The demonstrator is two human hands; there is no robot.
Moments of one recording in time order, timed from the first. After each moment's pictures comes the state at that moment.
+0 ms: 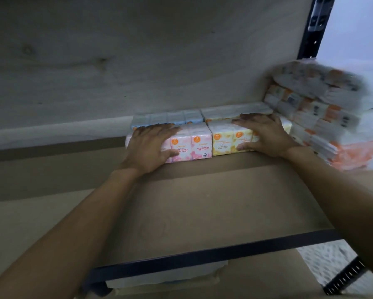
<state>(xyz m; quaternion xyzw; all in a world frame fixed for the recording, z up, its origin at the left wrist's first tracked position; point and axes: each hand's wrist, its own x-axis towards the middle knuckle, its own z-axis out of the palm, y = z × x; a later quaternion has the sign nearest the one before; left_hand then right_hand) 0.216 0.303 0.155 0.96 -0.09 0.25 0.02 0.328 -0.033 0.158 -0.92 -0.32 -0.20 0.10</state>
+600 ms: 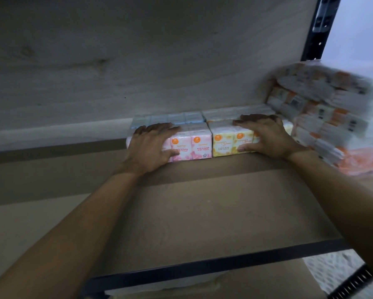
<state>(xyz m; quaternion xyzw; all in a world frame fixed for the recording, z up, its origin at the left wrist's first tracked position) 0.230 0.303 0.157 0.96 -0.08 0.27 0.01 0.337 -0.032 0.161 -0.91 -0.33 -0.21 0.10</state>
